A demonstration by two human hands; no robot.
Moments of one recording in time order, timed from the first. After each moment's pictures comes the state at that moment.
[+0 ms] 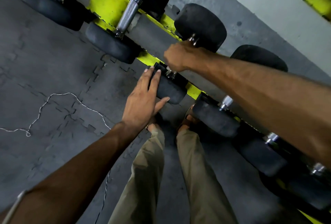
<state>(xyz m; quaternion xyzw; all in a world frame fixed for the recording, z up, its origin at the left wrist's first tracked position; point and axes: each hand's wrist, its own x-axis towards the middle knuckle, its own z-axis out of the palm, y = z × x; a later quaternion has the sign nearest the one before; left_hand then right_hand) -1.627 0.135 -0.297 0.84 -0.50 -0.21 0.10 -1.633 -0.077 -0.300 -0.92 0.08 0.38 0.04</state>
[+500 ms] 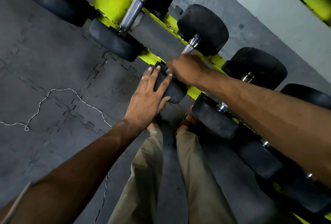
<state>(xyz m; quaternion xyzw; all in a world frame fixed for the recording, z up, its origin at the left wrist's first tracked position) -1.633 0.138 -0.303 0.81 -0.56 -0.19 0.05 -1.682 -0.060 -0.302 -0.96 0.11 0.22 0.13</state>
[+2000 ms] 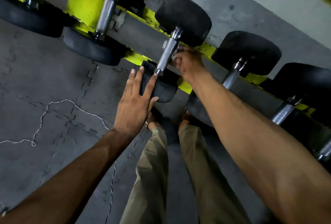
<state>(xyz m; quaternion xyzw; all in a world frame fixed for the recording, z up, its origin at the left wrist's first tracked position) -1.637 0.135 -0.300 0.81 -0.54 -0.22 0.05 -1.710 -0.077 -0.367 -0.25 0.62 -0.12 0.74</state>
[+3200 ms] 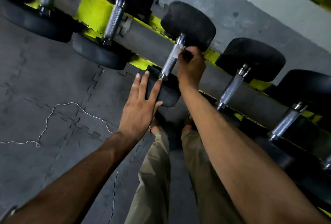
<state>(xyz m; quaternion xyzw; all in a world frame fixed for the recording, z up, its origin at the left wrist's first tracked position) -1.638 0.136 -0.304 0.81 -0.54 -0.21 0.01 -1.703 -0.046 -0.370 -0.54 0.66 -0.26 0.46</state>
